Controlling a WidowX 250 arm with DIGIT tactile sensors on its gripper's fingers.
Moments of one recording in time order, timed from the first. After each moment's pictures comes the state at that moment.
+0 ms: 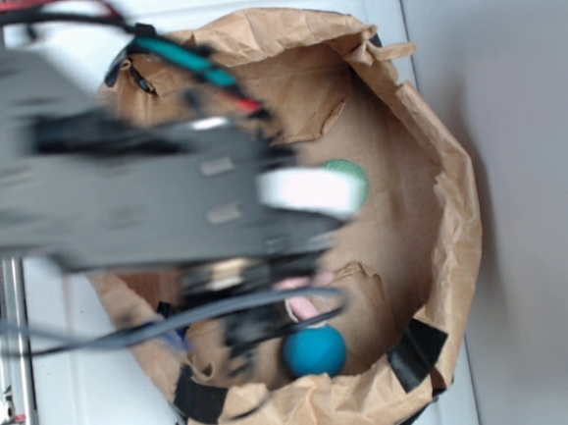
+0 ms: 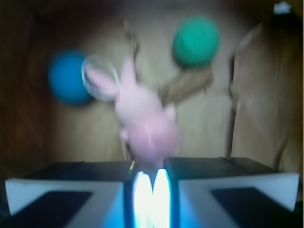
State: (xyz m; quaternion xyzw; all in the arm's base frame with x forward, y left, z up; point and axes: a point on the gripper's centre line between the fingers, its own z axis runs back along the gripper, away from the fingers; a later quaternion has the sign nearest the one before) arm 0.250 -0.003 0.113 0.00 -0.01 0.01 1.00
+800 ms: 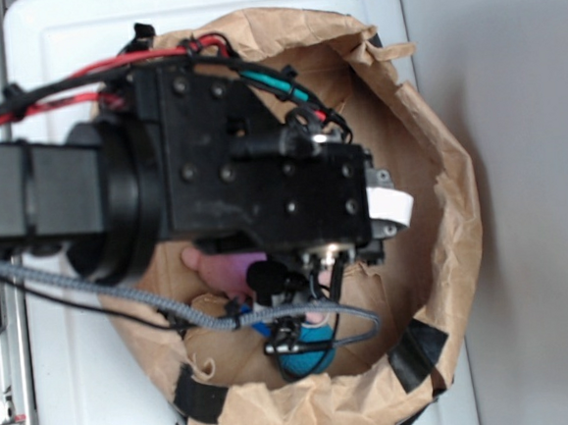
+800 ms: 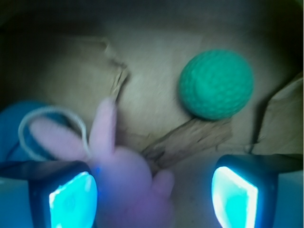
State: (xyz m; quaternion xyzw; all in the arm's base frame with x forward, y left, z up) arm 0.269 0.004 0.068 0.00 0.01 -0.05 1.00
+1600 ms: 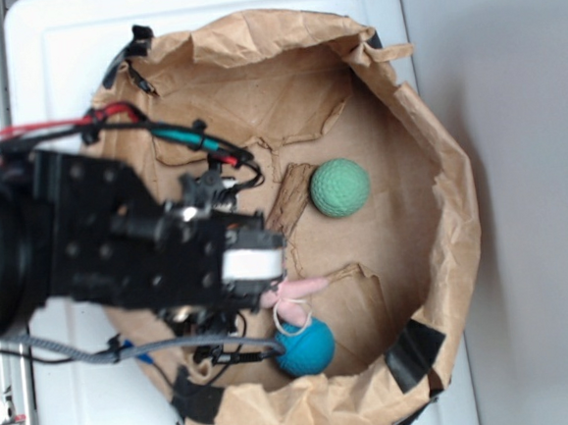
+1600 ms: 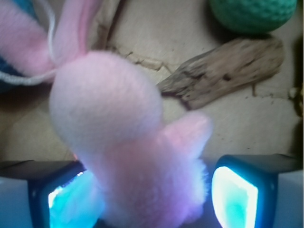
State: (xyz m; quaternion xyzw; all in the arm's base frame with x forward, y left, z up) arm 0.232 -0.004 0.024 0.04 -0.05 -0.05 1.00
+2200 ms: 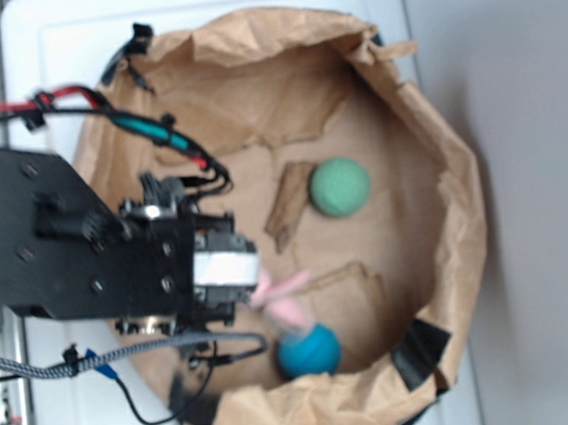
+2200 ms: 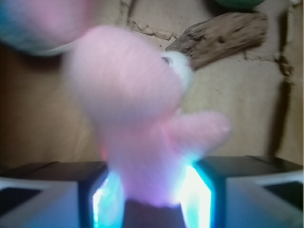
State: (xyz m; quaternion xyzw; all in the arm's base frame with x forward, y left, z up) arm 0.211 -0.012 0.070 0.00 0.00 -0.02 1.00
